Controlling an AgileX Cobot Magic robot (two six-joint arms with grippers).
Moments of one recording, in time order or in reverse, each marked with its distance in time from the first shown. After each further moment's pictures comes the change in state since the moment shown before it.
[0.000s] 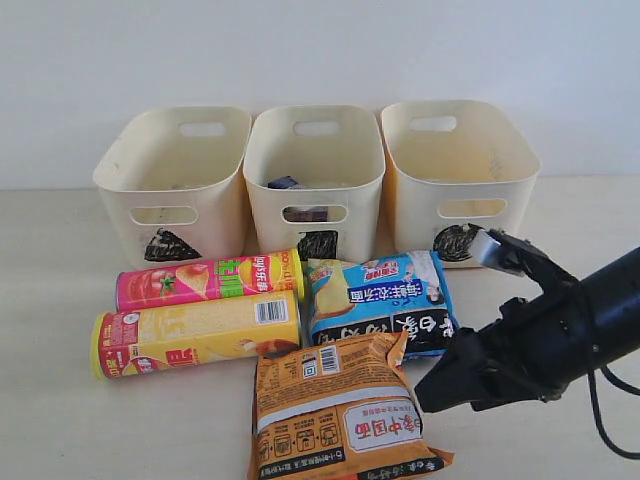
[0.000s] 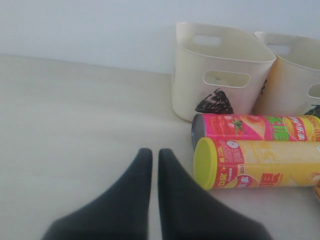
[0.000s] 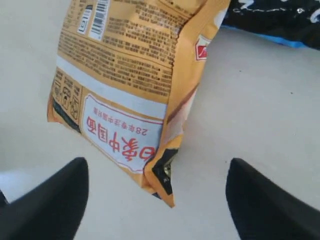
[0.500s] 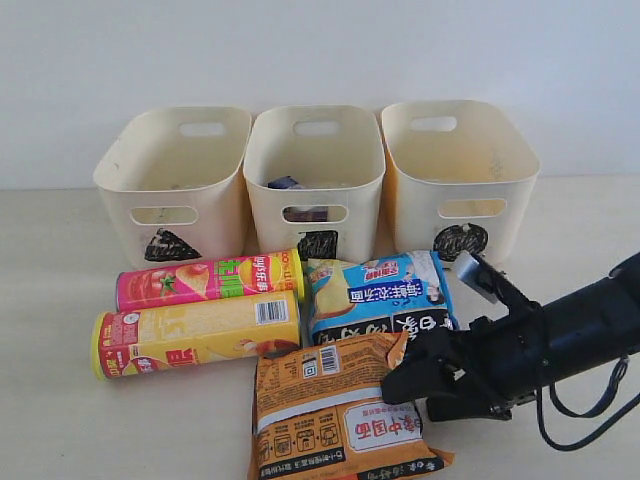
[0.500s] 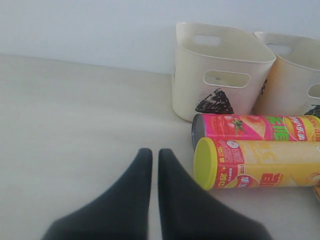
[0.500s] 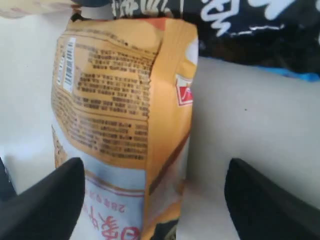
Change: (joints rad) left arm 0.000 0.000 0.000 0.000 0.000 0.000; right arm 0.000 0.252 -0.036 0.293 0.034 -0.168
